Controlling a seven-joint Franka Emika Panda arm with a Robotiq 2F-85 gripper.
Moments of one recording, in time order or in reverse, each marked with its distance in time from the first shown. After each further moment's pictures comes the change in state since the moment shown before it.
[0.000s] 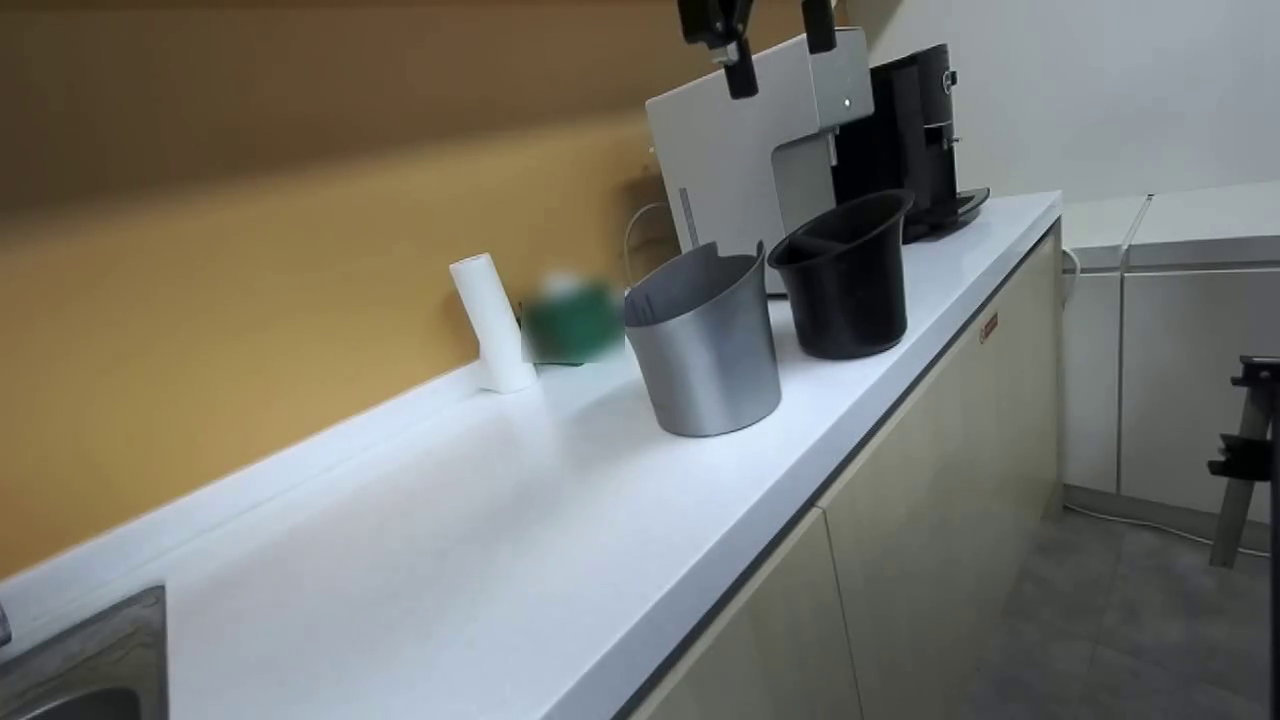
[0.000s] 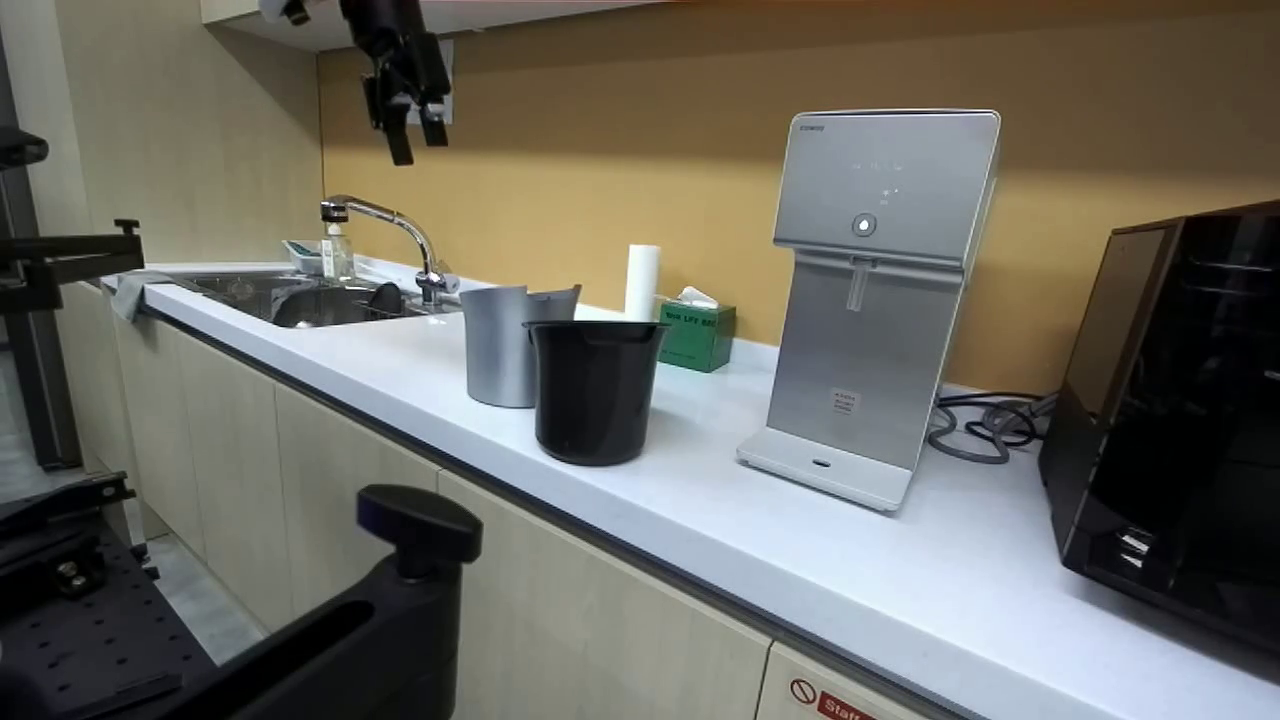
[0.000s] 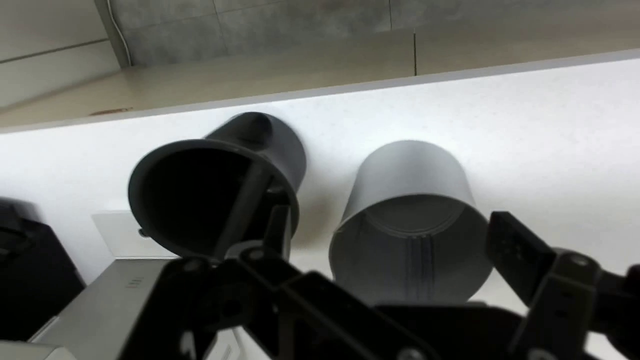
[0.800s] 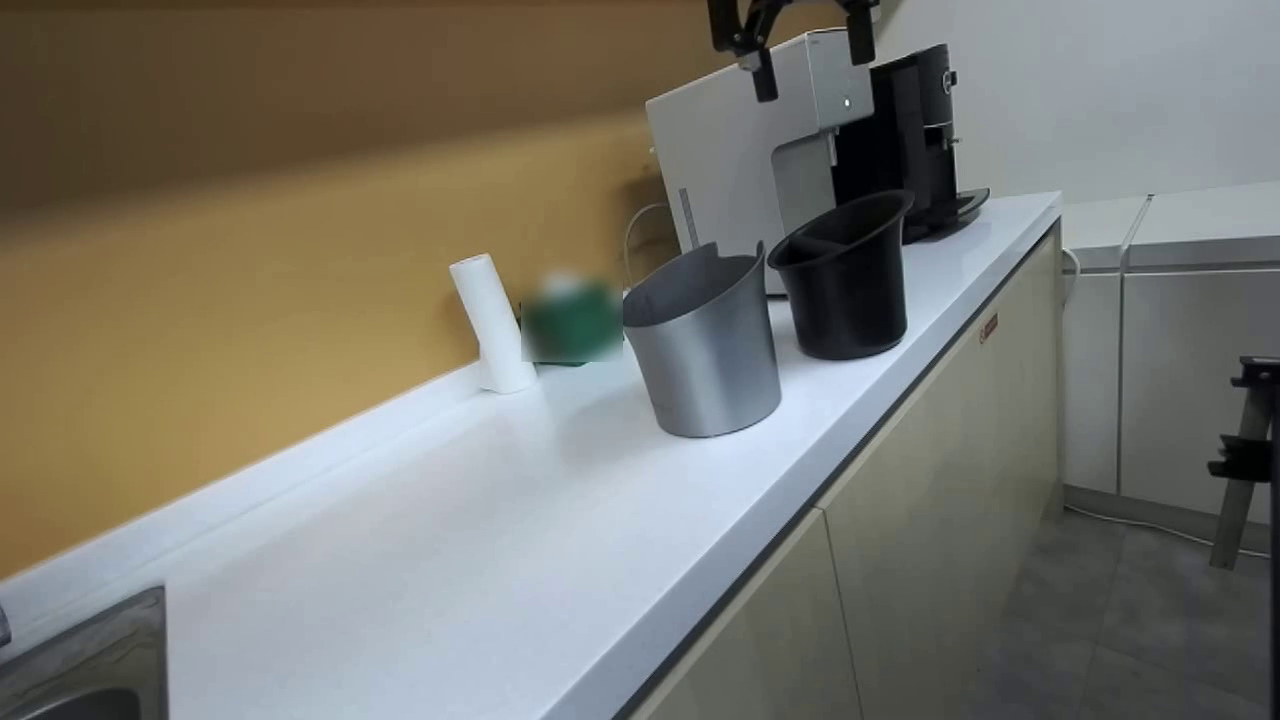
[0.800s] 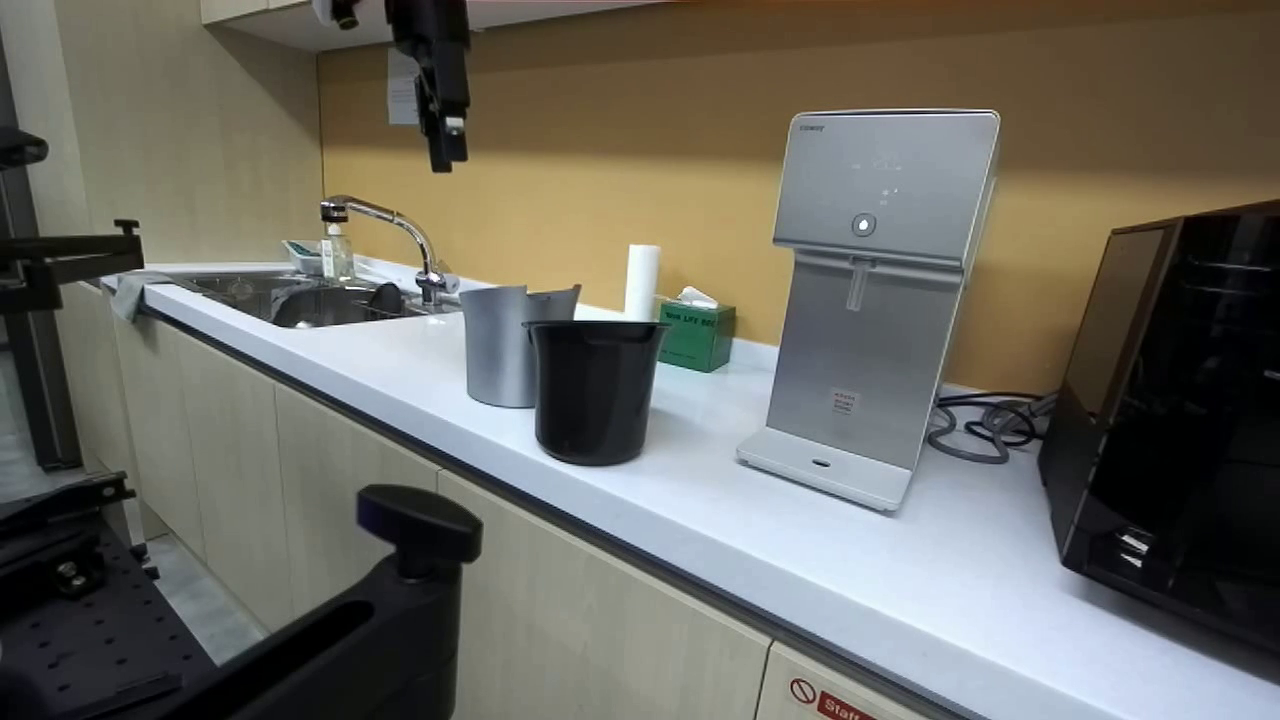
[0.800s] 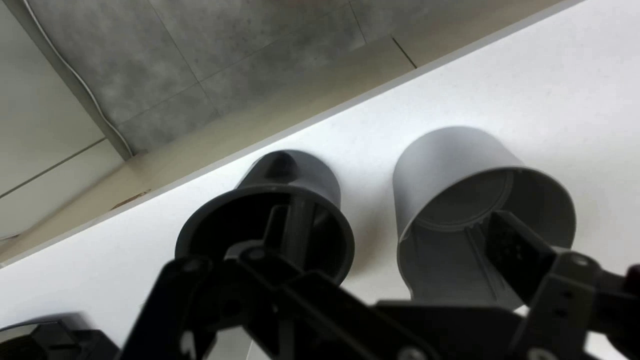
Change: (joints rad) arm -0.063 0.029 -0.082 0.007 0.072 -0.002 0.141
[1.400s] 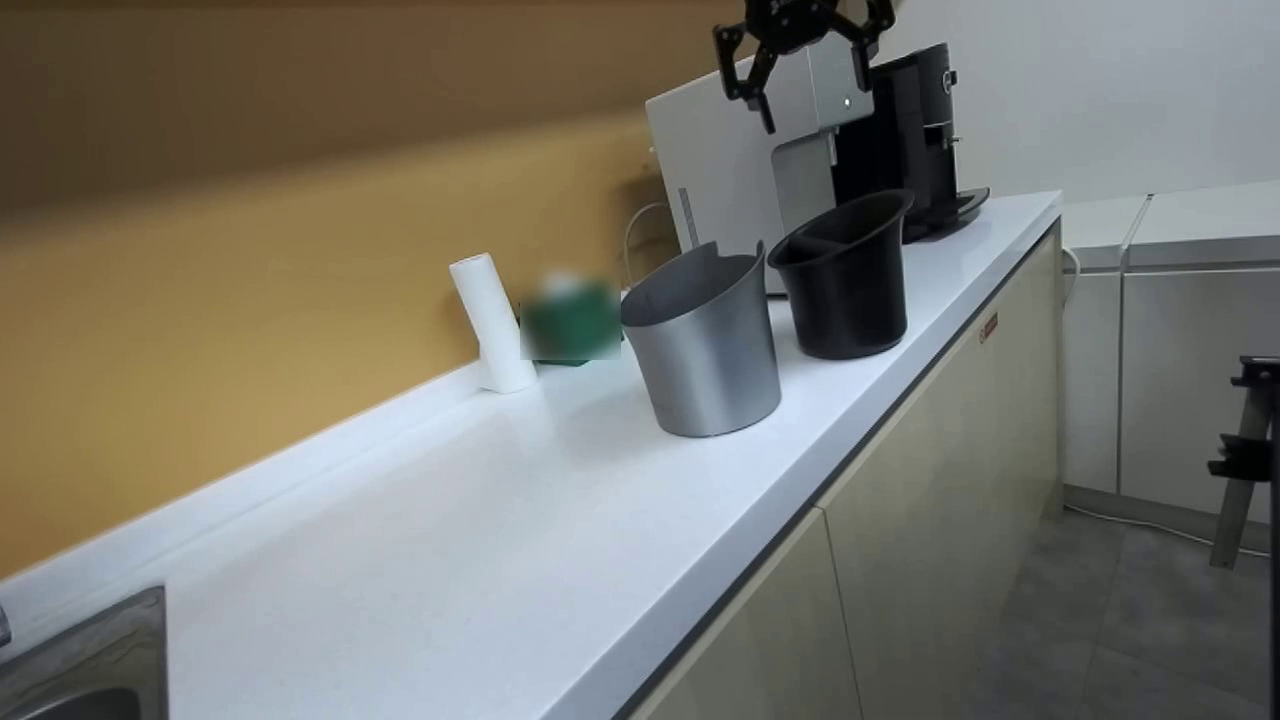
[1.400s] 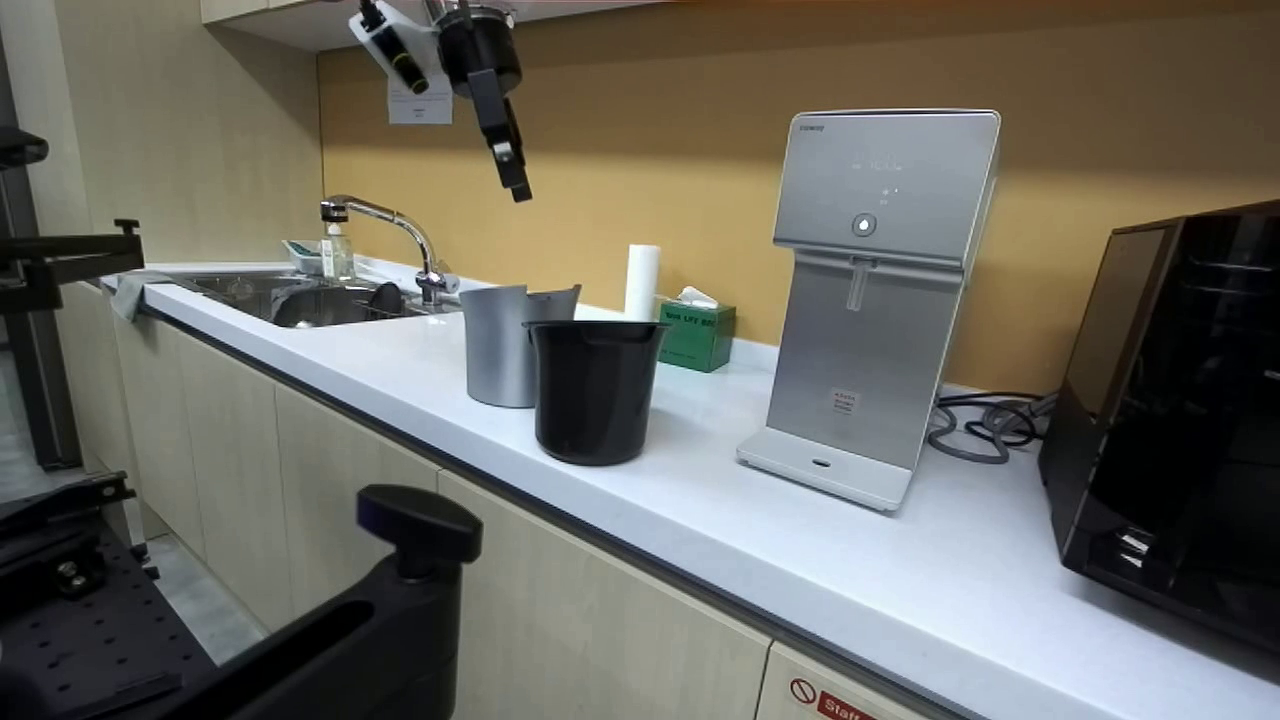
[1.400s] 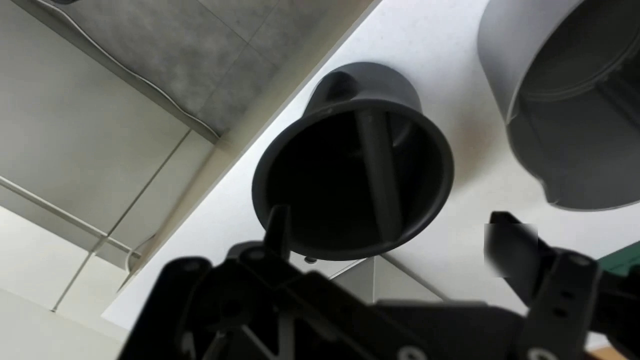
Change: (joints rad) arm -0.091 0.103 0.033 -0.001 -0.239 0.138 0.446
